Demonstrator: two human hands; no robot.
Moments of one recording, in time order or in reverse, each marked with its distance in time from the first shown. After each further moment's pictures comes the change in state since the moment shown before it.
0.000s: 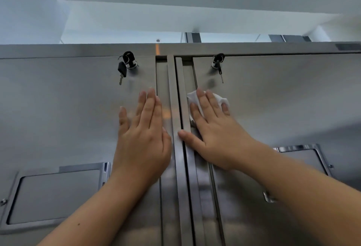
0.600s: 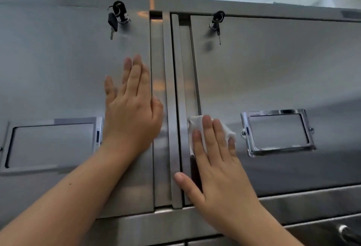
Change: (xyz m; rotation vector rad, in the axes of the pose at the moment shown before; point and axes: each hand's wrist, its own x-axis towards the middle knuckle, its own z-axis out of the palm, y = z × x) left_hand -0.017 0.004 -0.010 -0.109 -0.055 -0.099; right_hand -0.109 -0.040 0.071 0.142 0.196 0.030
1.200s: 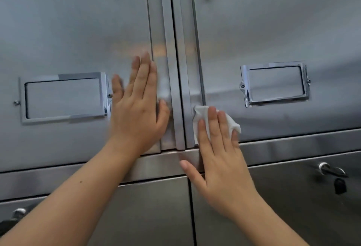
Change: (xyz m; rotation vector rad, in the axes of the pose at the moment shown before) left_hand -0.071 0.010 -0.014 -0.014 -0.112 0.100; right_hand -0.067 -0.018 0.011 0.050 -0.053 0.073
